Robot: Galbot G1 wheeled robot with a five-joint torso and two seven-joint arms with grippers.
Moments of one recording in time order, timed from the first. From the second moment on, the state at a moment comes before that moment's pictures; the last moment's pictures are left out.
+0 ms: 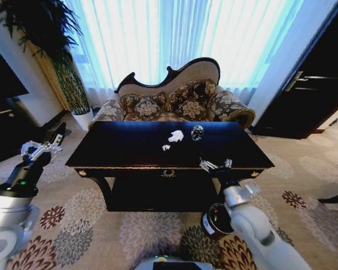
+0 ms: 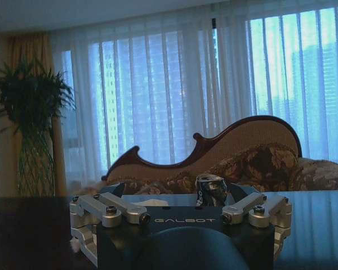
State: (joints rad) left arm 1.53 -1.20 -1.25 -2.42 -1.20 0.15 0.35; right arm -1.30 0.98 0.41 2.21 0.57 -0.10 0.25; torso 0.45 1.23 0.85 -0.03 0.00
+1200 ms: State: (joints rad) left arm 1.49 -1.18 -1.21 -2.34 -1.16 0.15 0.36; right arm -0.56 0.86 -0.07 1.51 0.61 -0.09 0.26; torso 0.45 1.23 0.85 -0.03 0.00
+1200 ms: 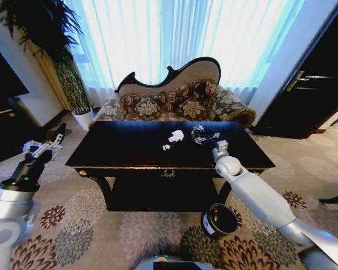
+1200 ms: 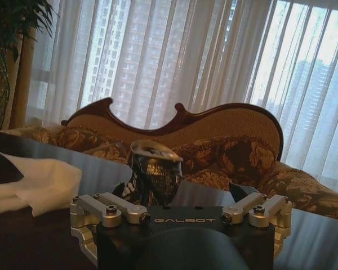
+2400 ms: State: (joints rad) left arm 1.46 -1.15 -1.20 -2.30 -1.15 0.15 0.36; right arm -0.50 0.89 -0.13 1.46 0.79 -0.07 0.20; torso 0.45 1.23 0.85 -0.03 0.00
